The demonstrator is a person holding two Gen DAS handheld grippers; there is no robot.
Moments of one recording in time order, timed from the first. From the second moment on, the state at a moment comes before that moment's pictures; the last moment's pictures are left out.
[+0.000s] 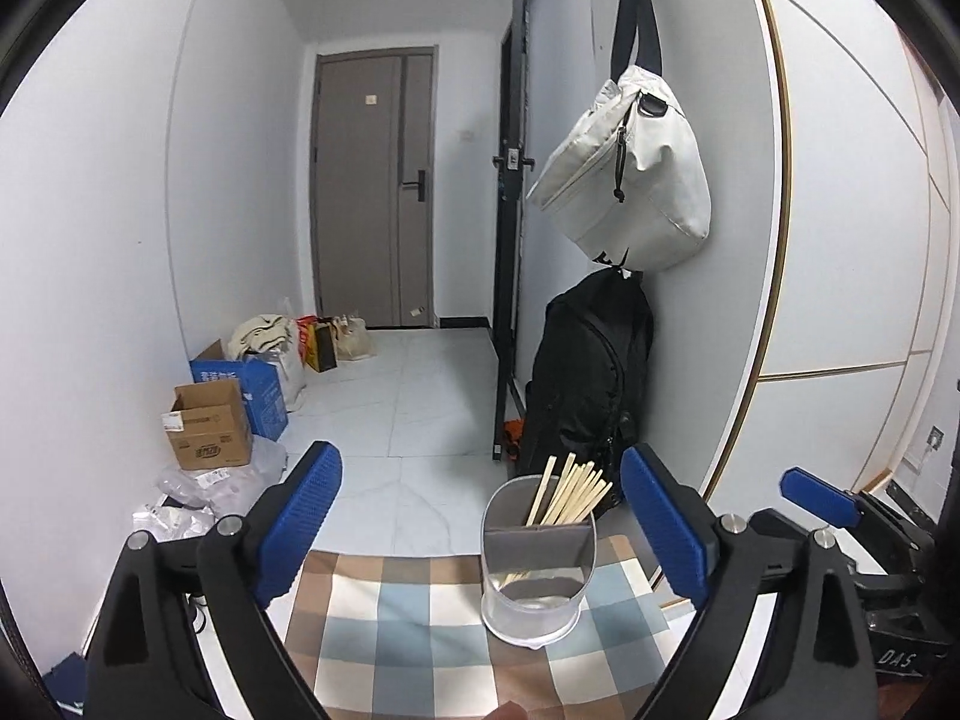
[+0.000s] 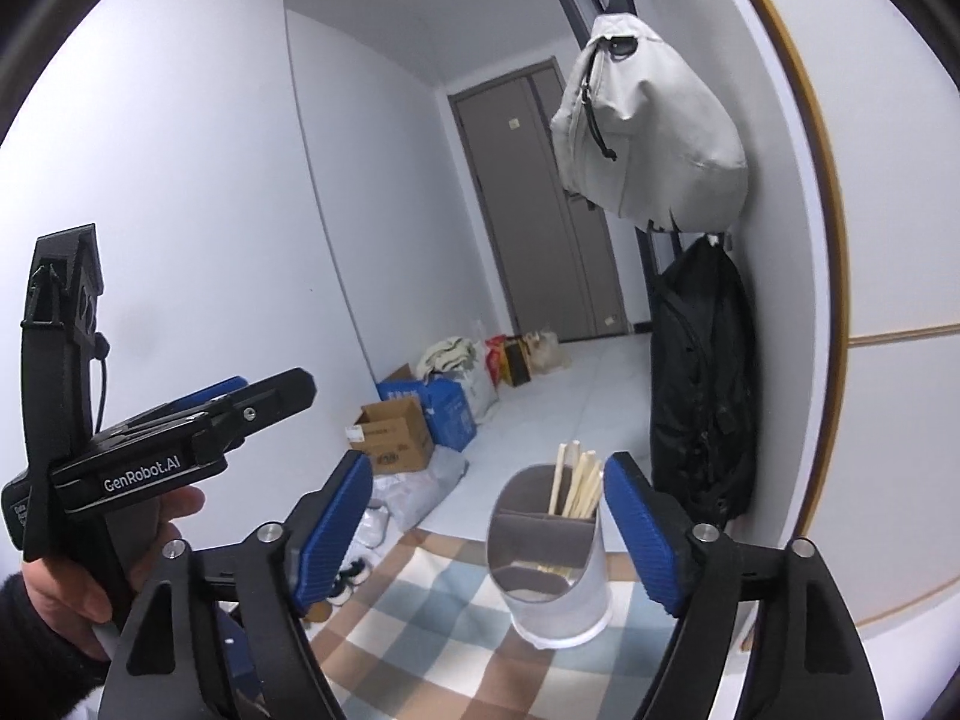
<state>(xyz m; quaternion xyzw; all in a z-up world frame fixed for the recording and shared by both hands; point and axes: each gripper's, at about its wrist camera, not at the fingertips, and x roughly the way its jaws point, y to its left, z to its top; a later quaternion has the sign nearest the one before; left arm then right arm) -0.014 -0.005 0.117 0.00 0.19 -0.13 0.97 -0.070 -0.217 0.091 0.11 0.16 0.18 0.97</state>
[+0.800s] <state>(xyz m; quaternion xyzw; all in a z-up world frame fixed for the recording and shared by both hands) -0.033 0.010 0.019 -0.03 0.20 -0.06 0.98 -0.106 -0.212 0.022 0.08 0.13 0.15 0.98</state>
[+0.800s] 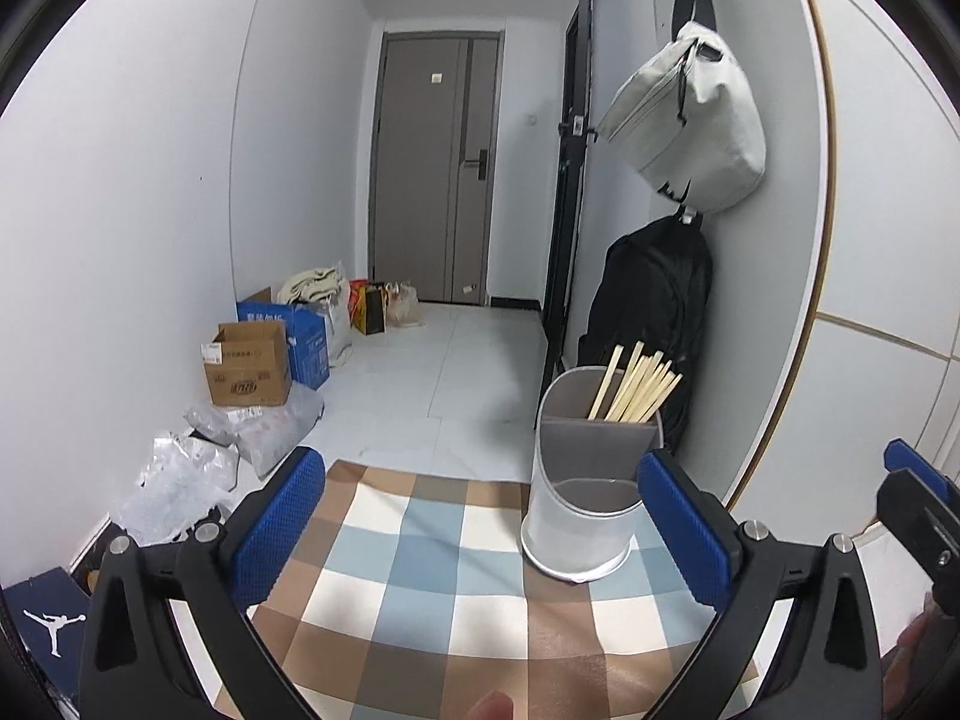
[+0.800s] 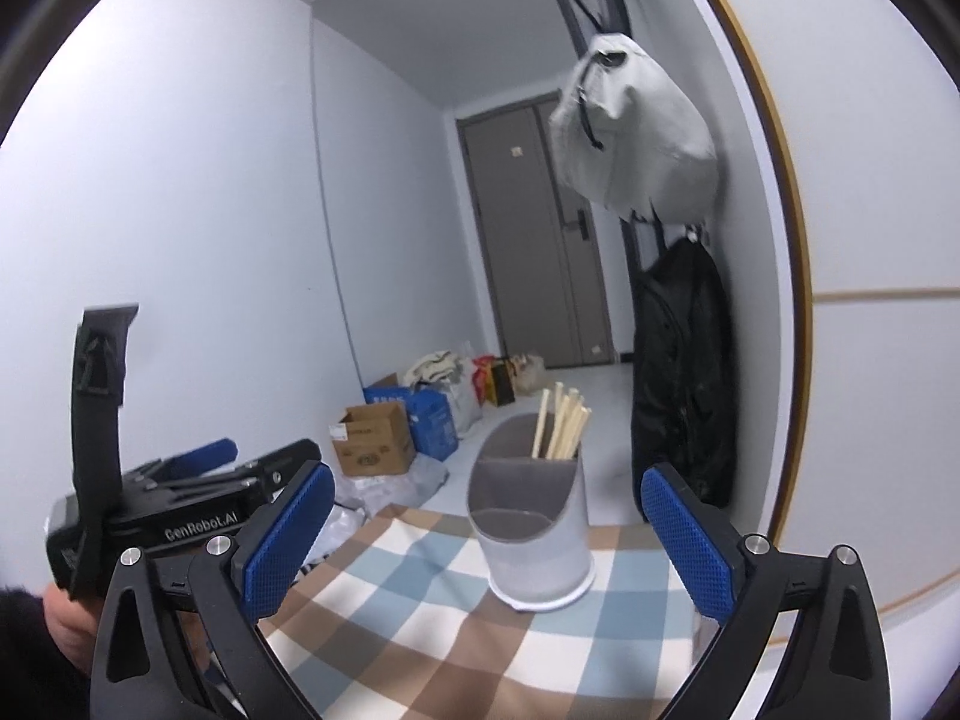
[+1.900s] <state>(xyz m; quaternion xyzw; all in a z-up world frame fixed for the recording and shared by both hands) -0.023 0.004 0.011 0.00 0.22 -0.06 0.97 -0.085 -0.200 0.009 0.05 0.14 0.16 0.98</state>
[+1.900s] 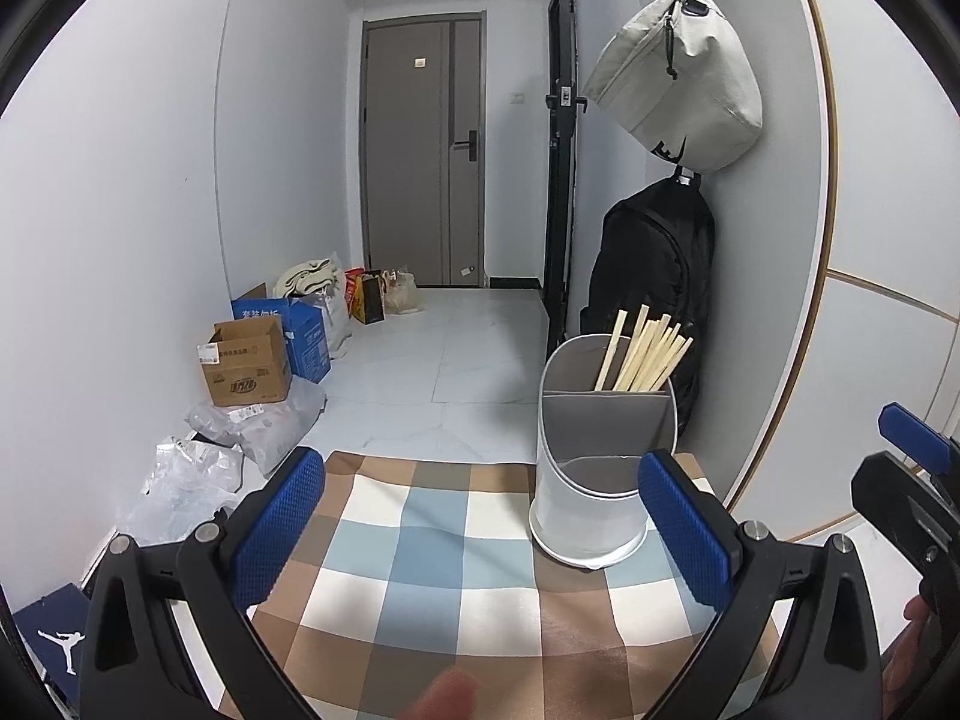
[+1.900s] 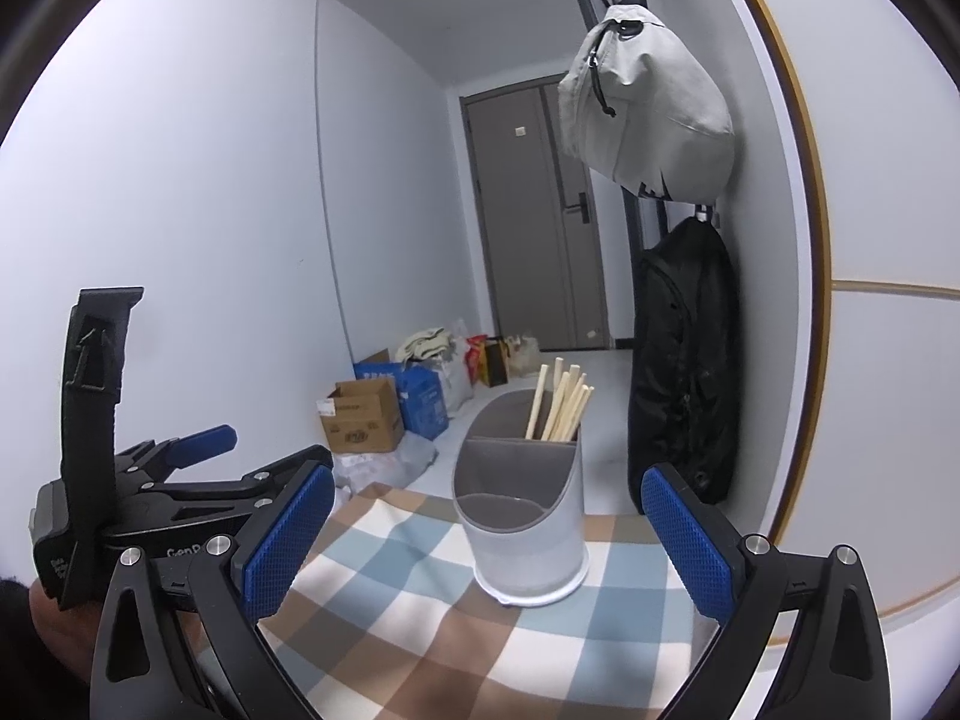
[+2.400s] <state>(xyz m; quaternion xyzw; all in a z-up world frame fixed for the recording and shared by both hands) -0.020 0.006 0.009 -0.01 0.23 -0.05 0.97 -0.086 -0.202 0.007 0.04 0.14 0.15 0.98</state>
